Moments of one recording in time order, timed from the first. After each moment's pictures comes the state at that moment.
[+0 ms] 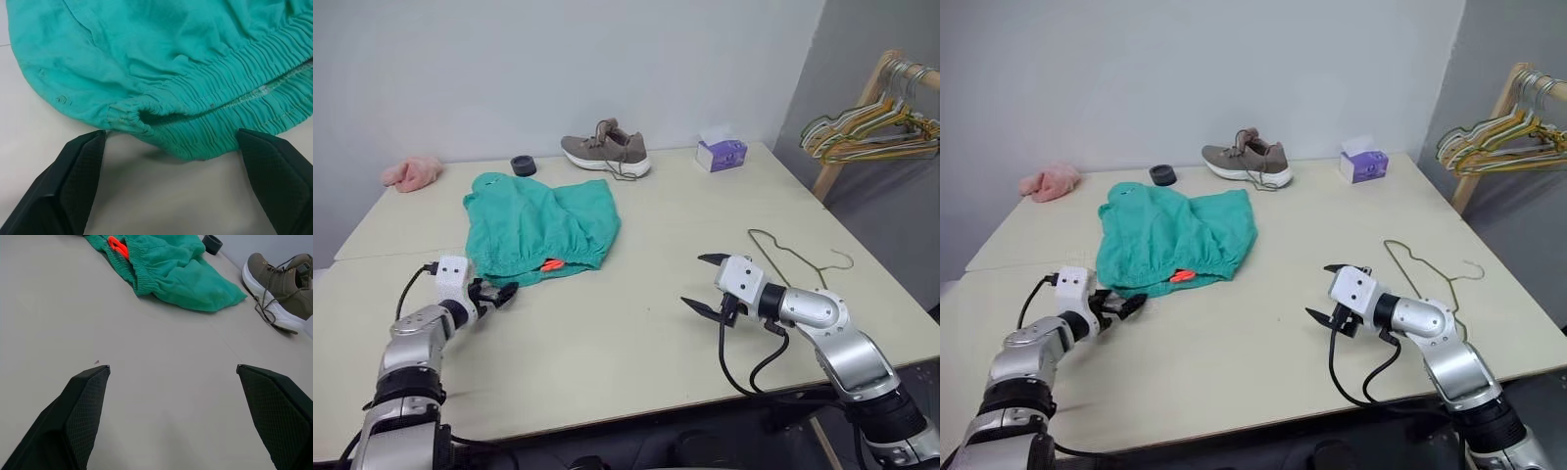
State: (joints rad) left arm -0.41 0.62 0.27 0.76 -0.21 0.22 -0.62; right arm -0.23 -0.57 0.23 -0.29 0.02 0.27 0.75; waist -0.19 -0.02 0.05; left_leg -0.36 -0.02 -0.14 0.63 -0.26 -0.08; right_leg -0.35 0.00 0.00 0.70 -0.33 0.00
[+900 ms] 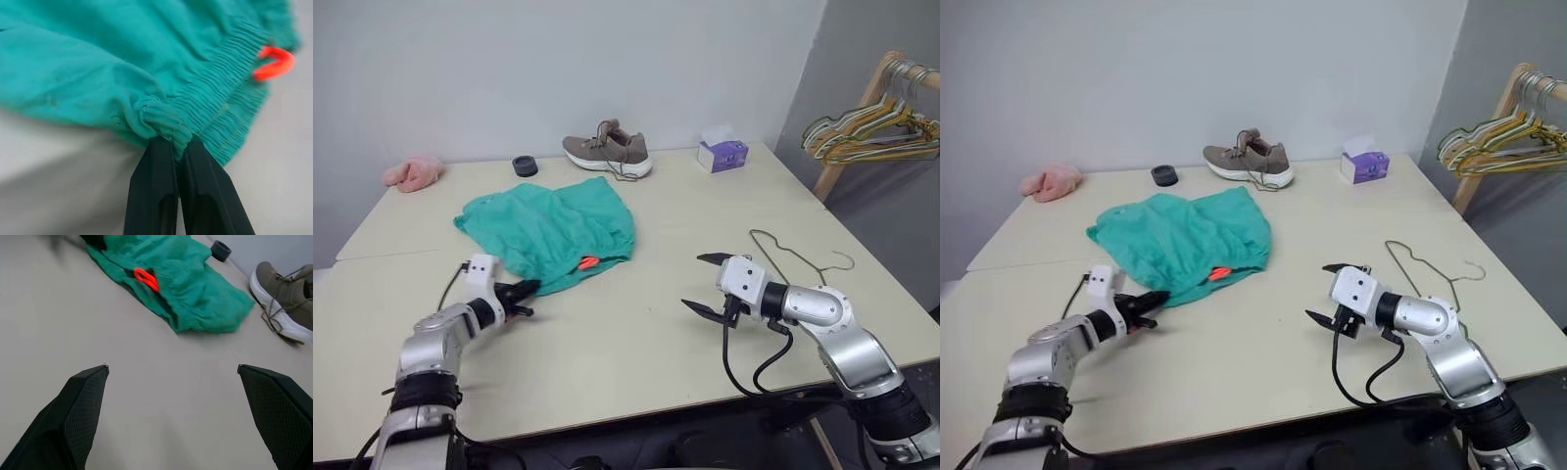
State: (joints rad) left arm -0.28 0.53 0.19 0.36 -0.37 0.50 -0.82; right arm -0.24 -0.62 0.21 -0.30 0.06 0.25 0.82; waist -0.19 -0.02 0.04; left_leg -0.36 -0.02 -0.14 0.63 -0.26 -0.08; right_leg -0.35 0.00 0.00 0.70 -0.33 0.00
